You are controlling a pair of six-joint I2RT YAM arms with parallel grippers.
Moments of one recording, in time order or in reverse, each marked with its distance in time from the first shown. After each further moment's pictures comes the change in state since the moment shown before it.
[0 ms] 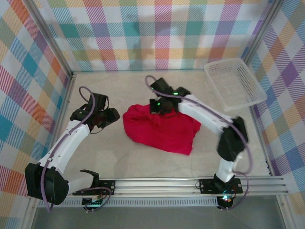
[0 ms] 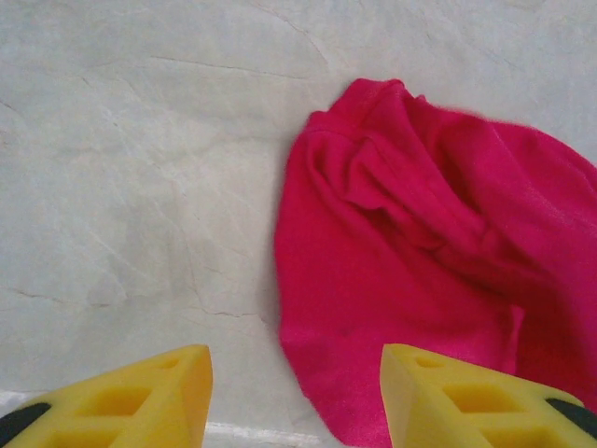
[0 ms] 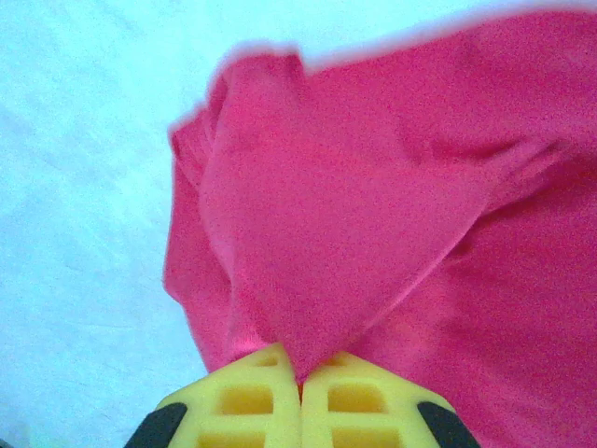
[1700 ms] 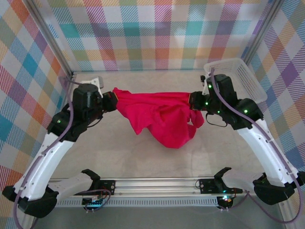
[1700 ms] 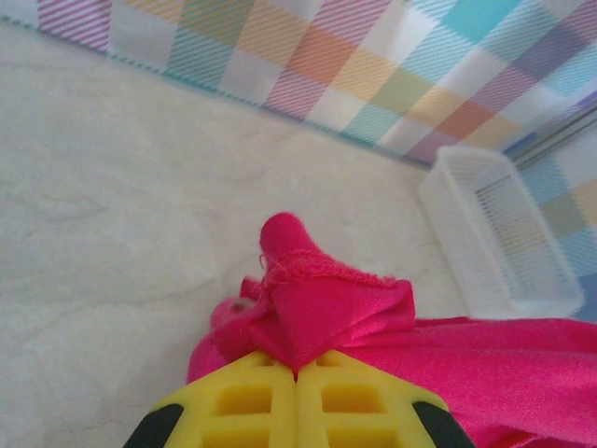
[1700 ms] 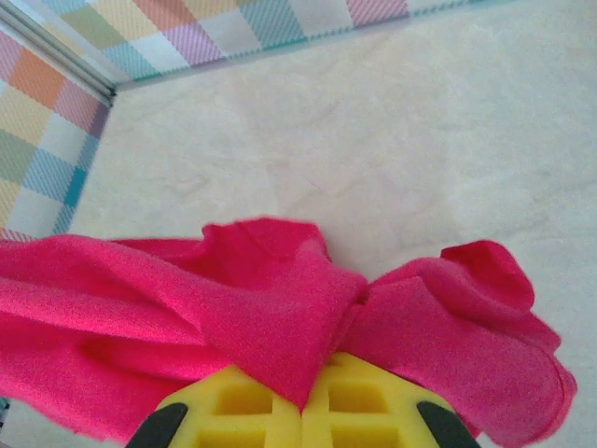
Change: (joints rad) left arm -0.260 -0.167 0.391 -0.058 -0.170 0.066; right arm -0.159 -0.552 -0.026 -0.200 0.080 -0.050
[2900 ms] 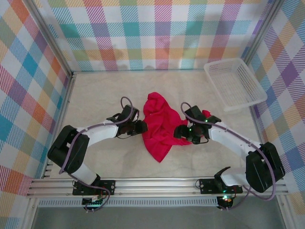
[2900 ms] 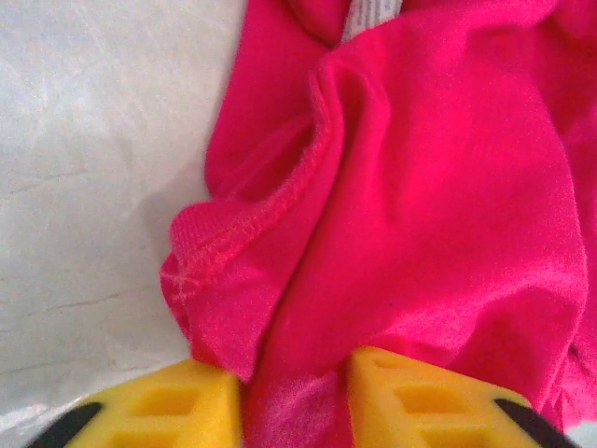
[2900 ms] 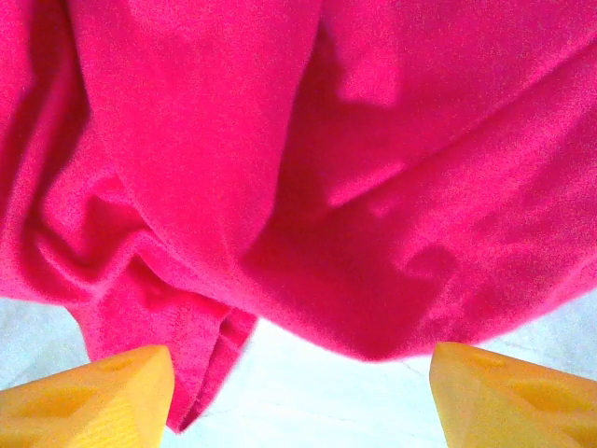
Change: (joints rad) left arm -0.044 0.563 -0.576 0.647 0.362 -0.085; right arm -0.019 0.145 -0.771 0.347 -0.260 0.191
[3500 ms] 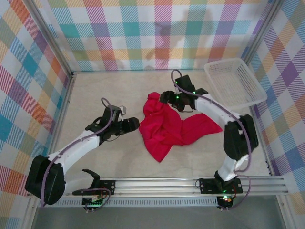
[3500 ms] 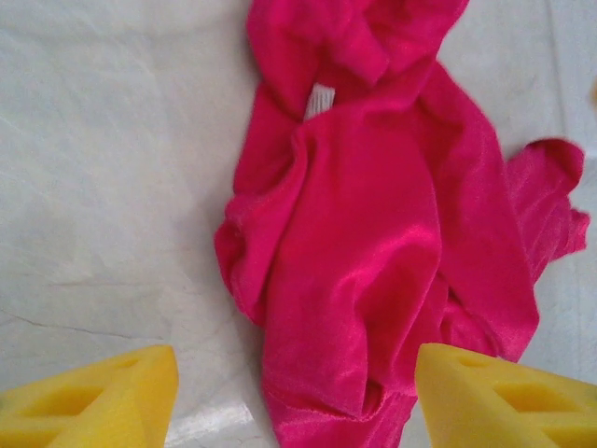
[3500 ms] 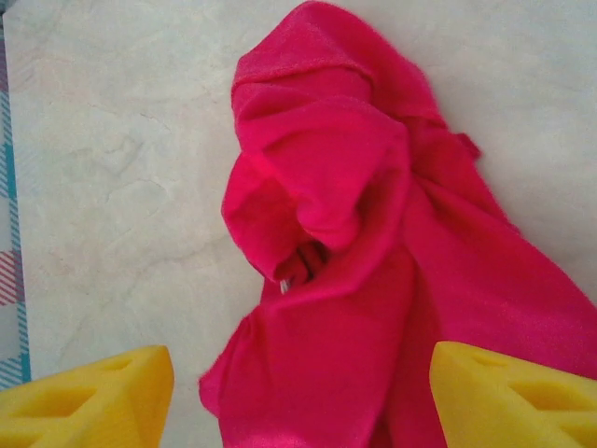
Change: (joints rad) left arm 0.086 -0.376 -0.120 -0.100 0.017 0.028; right arm -0.082 0.376 0.527 0.174 -0.032 -0.026
